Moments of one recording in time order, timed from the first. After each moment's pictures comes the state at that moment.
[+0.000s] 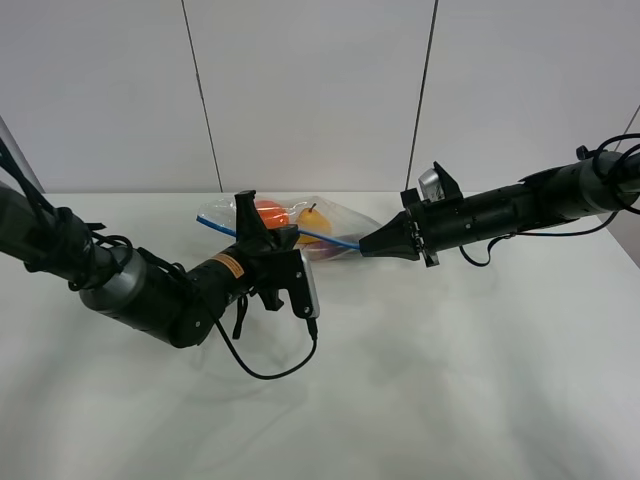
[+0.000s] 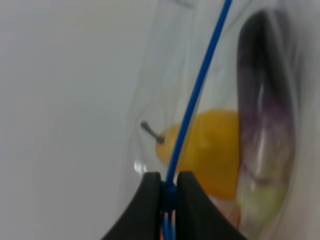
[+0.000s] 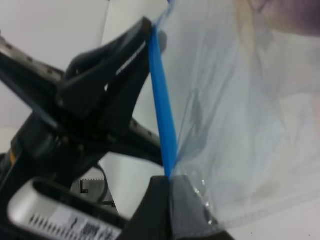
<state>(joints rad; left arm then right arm) -0.54 2.11 -0.85 -0.14 -1.00 1.35 0.03 2.14 -1.26 1.33 1.18 -1.04</state>
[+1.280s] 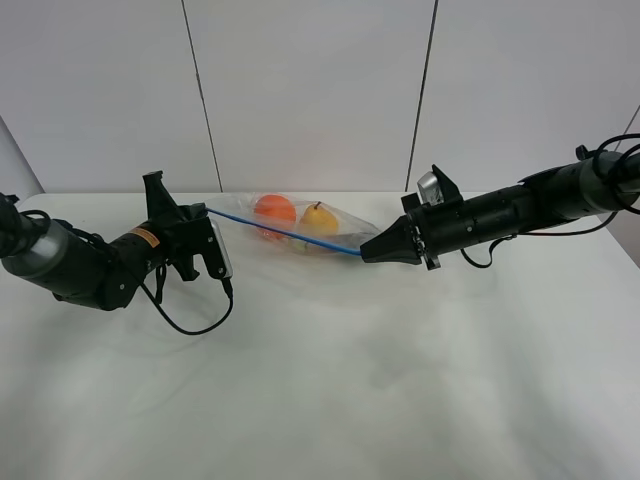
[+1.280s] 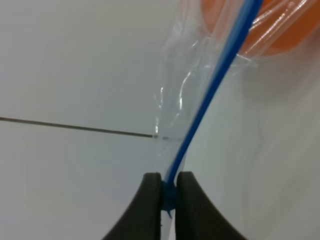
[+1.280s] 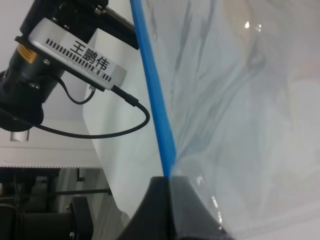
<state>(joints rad) -0.19 2.11 -0.85 0.01 -0.99 1.35 0.03 2.14 -1.26 1.30 1.19 -1.04</state>
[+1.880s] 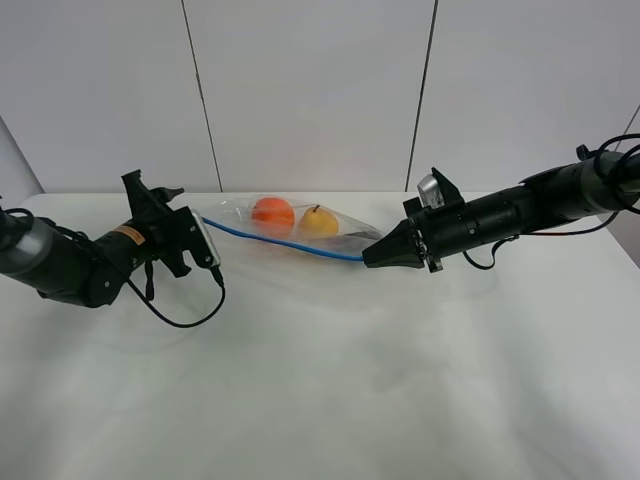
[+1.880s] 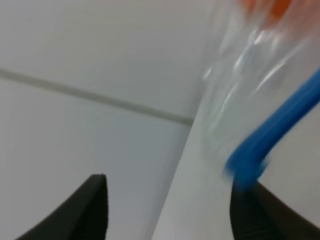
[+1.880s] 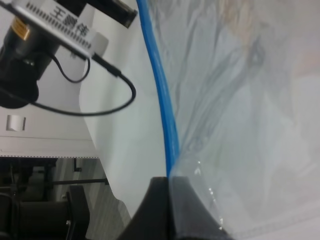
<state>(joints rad) -0.10 2.11 -0.85 0.05 -0.99 1.21 0.03 2.14 -1.26 1.27 1.20 -1.04</state>
